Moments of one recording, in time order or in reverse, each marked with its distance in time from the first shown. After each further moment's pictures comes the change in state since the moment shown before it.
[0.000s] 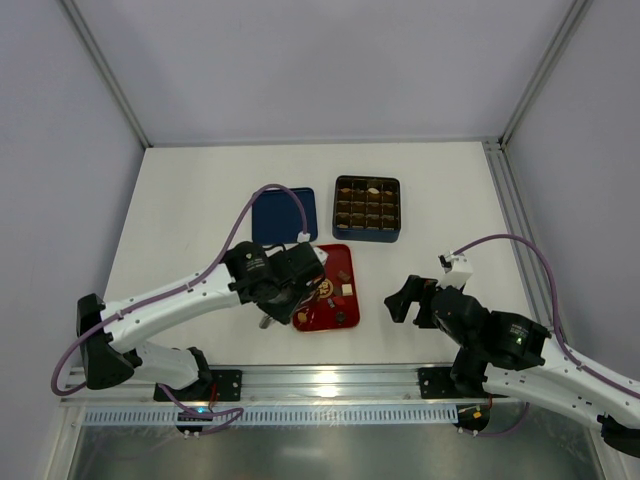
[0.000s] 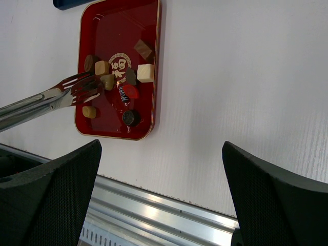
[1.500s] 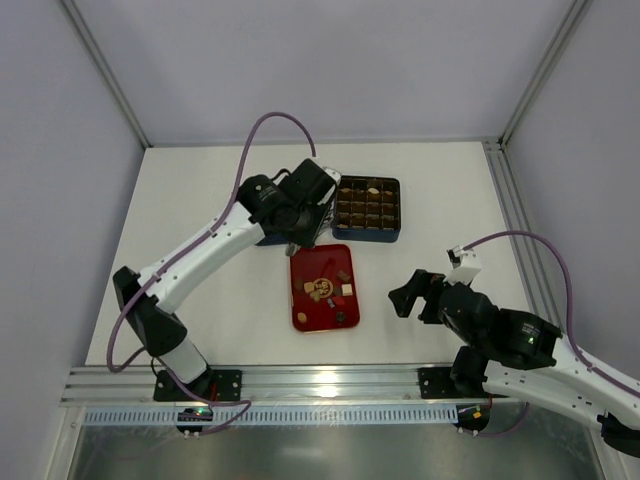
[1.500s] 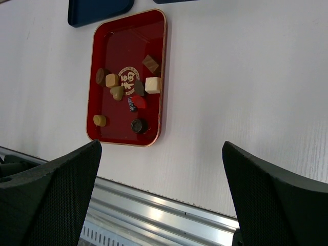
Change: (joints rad) left arm 0.256 0.290 0.472 0.062 -0.024 0.179; right arm 0.000 0.002 0.078 -0.035 0.031 -0.014
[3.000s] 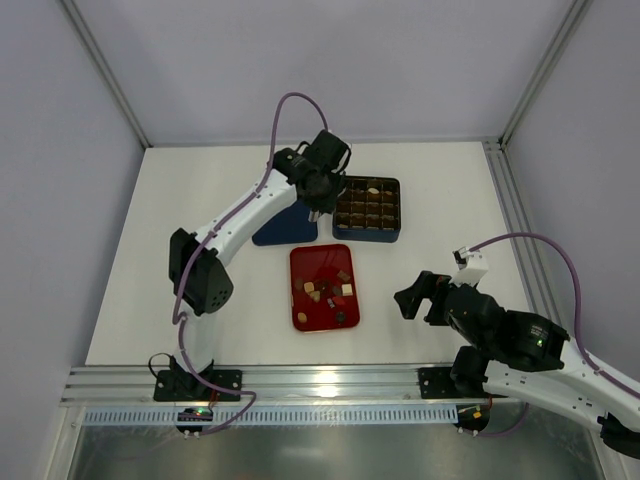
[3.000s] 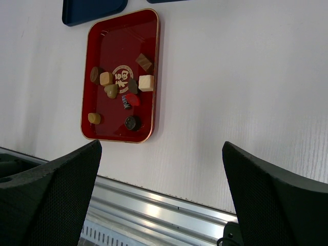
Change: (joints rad) left arm 0.154 0.384 0.286 0.167 0.061 0.039; right arm 0.000 -0.027 0.027 -0.070 0.010 -0.005
